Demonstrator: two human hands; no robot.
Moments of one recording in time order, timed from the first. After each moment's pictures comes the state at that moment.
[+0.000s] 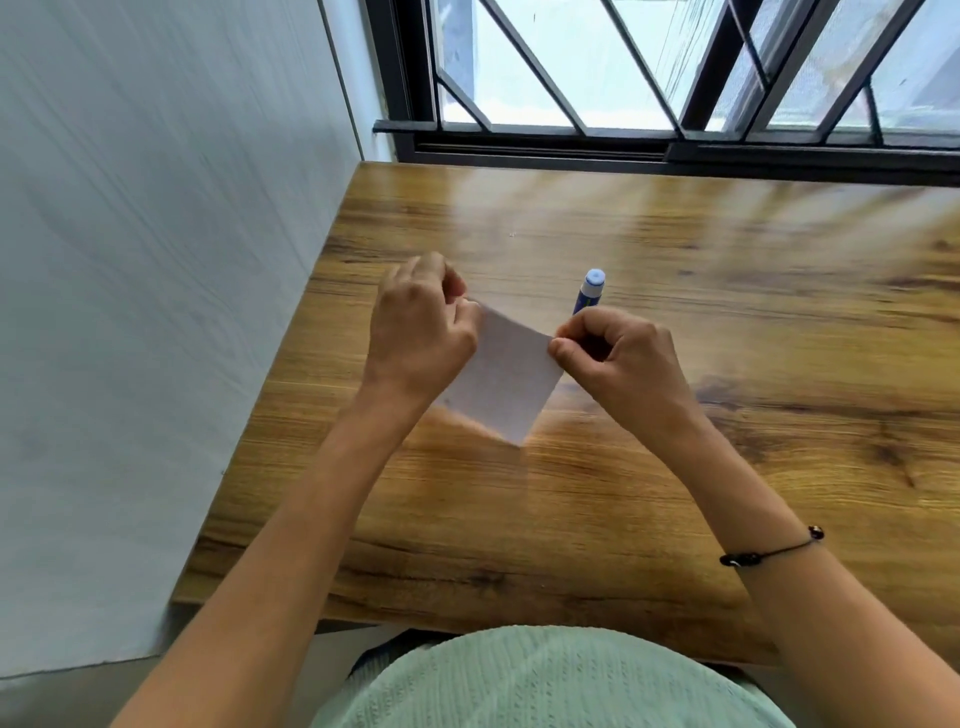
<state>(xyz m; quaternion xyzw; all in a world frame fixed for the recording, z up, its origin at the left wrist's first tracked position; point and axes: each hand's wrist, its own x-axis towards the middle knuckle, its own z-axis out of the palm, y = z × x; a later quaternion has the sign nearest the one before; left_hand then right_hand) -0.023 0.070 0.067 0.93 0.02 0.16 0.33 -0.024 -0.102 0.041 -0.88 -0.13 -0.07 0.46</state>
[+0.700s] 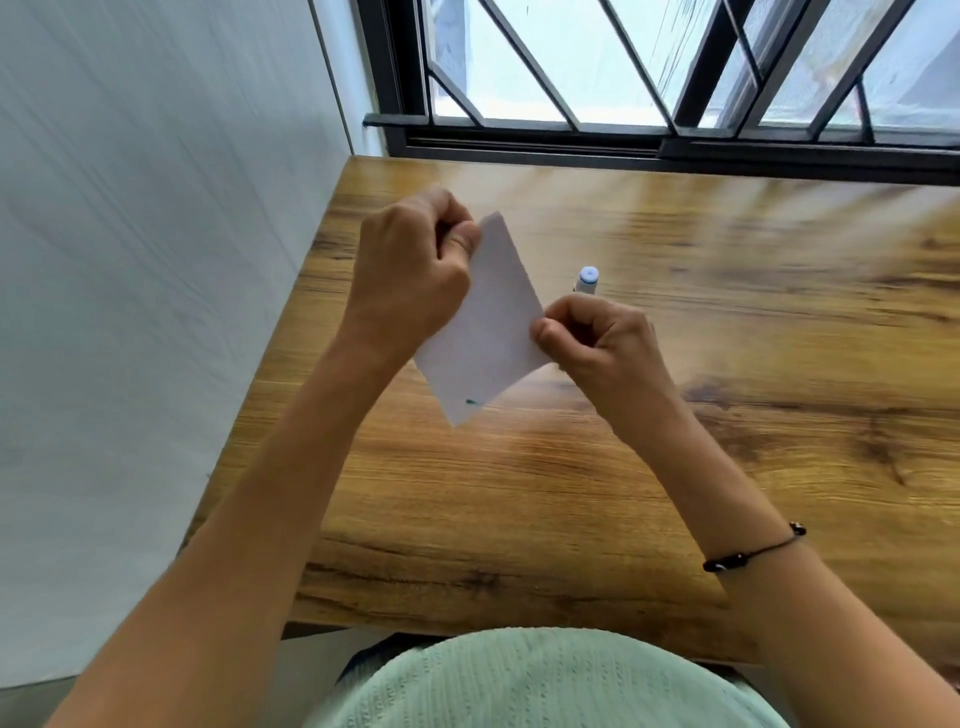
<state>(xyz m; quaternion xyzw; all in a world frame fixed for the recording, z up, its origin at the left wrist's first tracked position) -0.007 0.072 0.103 0.90 -0.06 0.21 0.37 -0.024 -0.092 0.049 -0.83 -0.12 -0.03 0.54</state>
